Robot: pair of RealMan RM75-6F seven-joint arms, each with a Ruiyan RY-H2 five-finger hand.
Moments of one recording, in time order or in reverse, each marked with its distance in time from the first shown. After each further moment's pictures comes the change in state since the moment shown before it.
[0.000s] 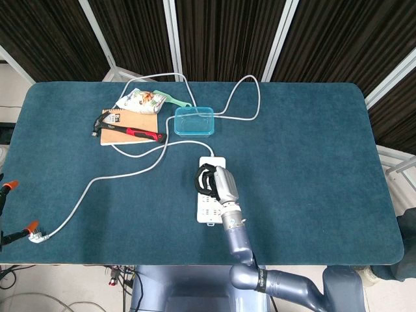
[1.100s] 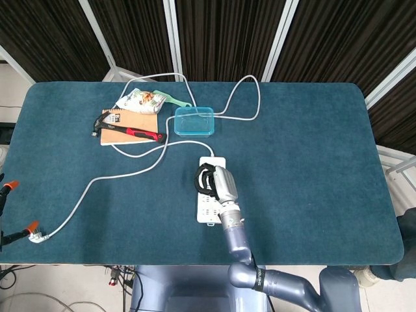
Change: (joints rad) left arm 0.000 0.002 0.002 -0.001 0.004 0.001 -0.004; right arm -0.004 -0.030 0.004 0.057 0.002 -0.029 -0.021
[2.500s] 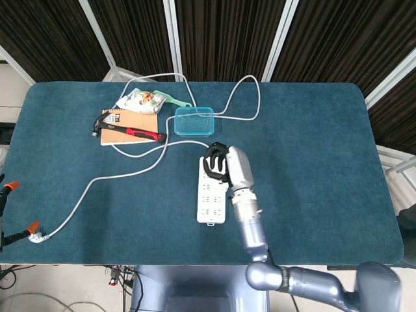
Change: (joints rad) left arm 0.004 0.000 0.003 -0.005 0.007 0.009 0.005; right arm -0.047 0.277 0.122 -0.471 0.012 0.116 -0.204
